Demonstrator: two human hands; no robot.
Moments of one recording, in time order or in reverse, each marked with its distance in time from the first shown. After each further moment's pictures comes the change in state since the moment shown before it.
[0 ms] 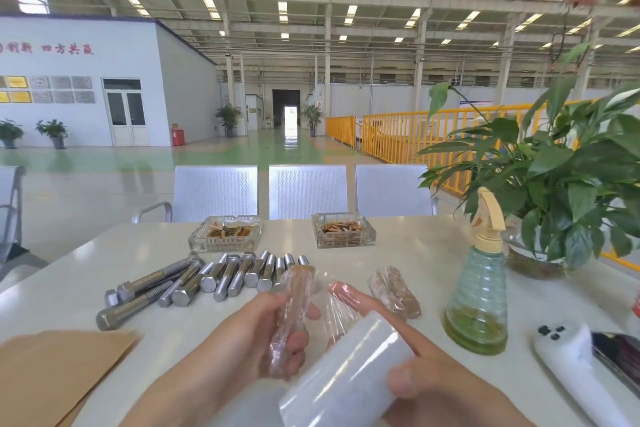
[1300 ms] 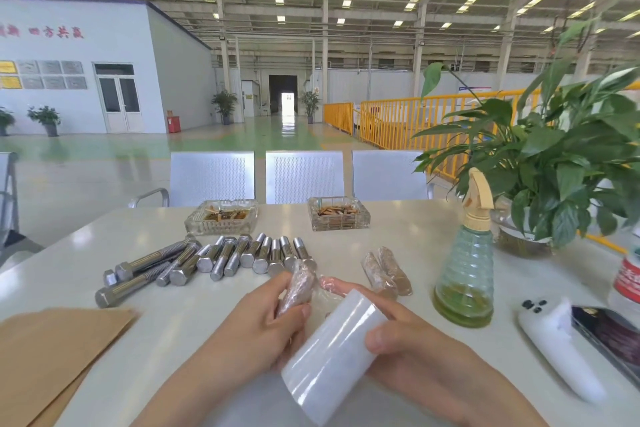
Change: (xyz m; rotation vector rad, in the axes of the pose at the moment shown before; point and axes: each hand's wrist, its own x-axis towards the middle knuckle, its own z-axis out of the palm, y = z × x) left_hand -0.002 -0.009 0.001 0.426 0.233 0.217; right_hand -0.038 0.029 -0.005 0.714 -0.536 0.028
